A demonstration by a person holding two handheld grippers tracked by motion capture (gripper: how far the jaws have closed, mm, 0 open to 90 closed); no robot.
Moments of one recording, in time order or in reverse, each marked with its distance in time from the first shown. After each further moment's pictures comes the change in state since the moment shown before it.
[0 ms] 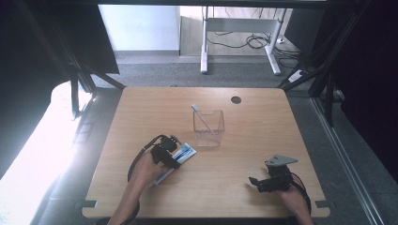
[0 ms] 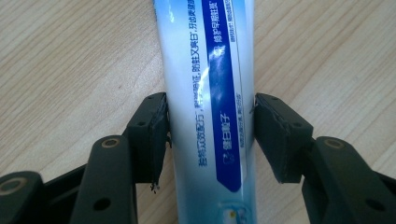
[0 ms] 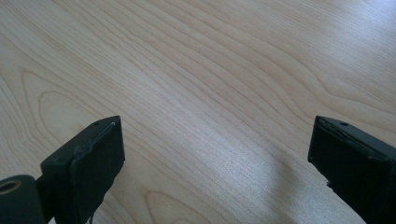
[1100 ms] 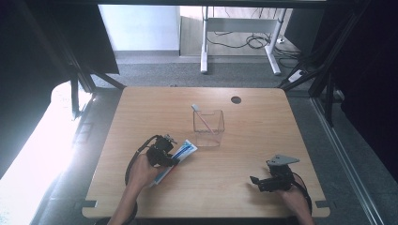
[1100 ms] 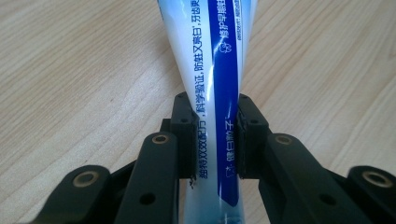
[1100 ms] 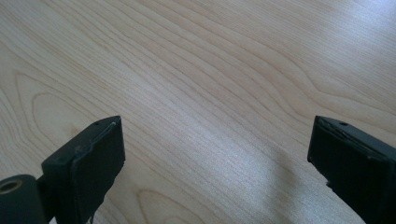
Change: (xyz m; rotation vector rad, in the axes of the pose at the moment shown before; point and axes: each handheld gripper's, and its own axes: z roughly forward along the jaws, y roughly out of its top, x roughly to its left) left arm -0.002 -0.016 -0.022 -0.166 -0.074 0.013; right arm -0.004 -0.002 -0.002 -0.010 -0.007 0.017
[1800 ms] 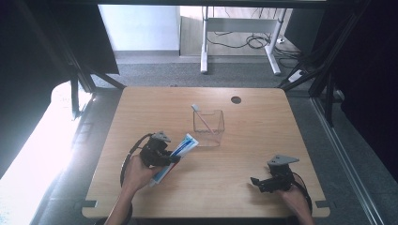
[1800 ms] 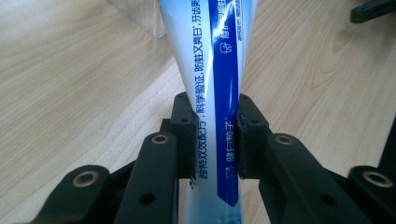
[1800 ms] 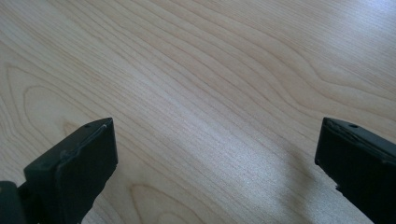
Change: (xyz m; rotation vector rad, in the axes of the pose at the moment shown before) left arm -0.010 -0.007 -0.038 -0.196 -0.070 0.028; right arm -0.005 -0.004 0.004 0.020 0.013 0.009
